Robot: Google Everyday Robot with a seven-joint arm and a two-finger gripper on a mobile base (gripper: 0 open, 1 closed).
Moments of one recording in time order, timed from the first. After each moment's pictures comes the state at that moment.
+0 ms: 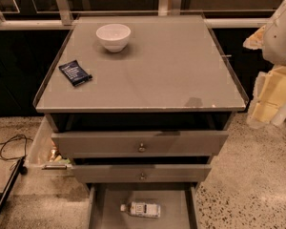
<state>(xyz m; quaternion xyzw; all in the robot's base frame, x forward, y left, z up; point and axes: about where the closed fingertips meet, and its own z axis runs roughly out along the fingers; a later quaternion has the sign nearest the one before) 0.438 -0.217 0.977 -0.60 0.78 -0.03 0.16</state>
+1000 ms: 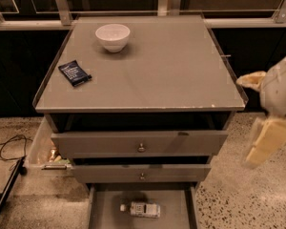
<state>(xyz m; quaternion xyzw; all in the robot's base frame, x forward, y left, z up) 0.405 -0.212 0.909 -0.61 0.76 0.02 0.20</state>
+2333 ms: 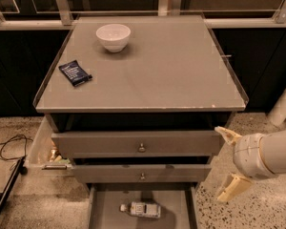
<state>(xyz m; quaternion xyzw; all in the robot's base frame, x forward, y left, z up) 0.406 -0.207 0.739 -0.61 0.73 0.07 0.30</state>
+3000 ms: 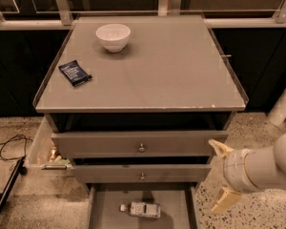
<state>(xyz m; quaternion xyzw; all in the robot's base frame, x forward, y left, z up) 0.397 -0.204 0.690 -0.62 0.73 0.04 0.27</state>
